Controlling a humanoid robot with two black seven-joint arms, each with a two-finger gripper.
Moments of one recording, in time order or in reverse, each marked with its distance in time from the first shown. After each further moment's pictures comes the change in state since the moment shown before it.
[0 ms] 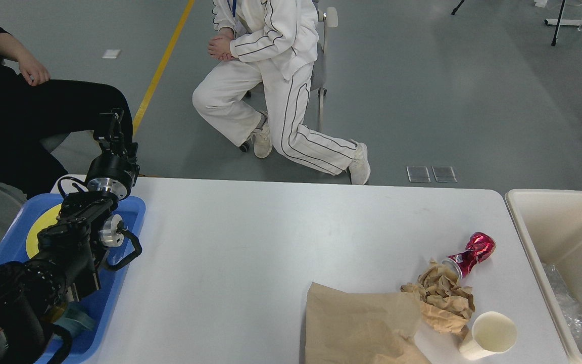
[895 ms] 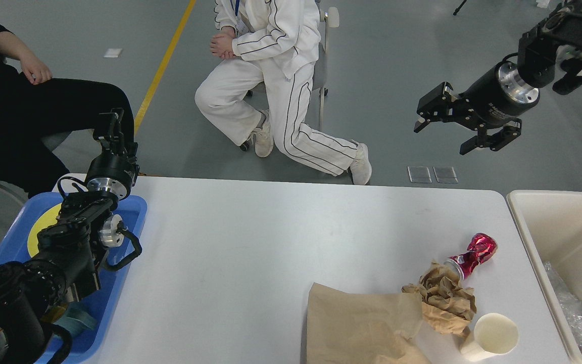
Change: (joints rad) left arm 0.000 0.000 0.000 0.000 0.000 0.000 0.000; right arm 0.855 0.503 -0.263 0.081 0.018 1.016 -0.006
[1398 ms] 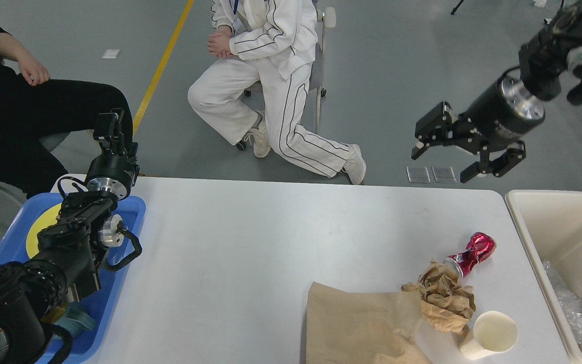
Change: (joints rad) left arm 0.000 0.000 0.000 0.000 0.000 0.000 0.000; right arm 0.032 -0.070 -0.020 0.224 -0.010 0.011 0.000
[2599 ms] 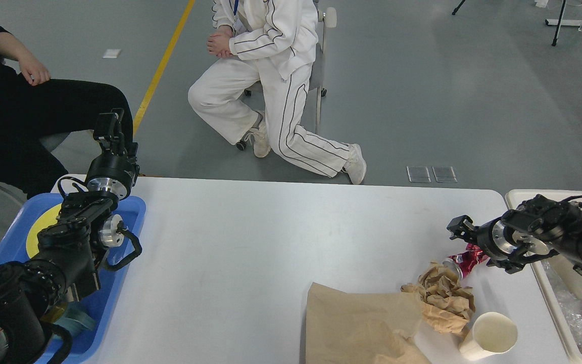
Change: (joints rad) left arm 0.000 0.000 0.000 0.000 0.000 0.000 0.000; right arm -0.784 0.100 0.143 -0.420 0.007 -0.641 0.000
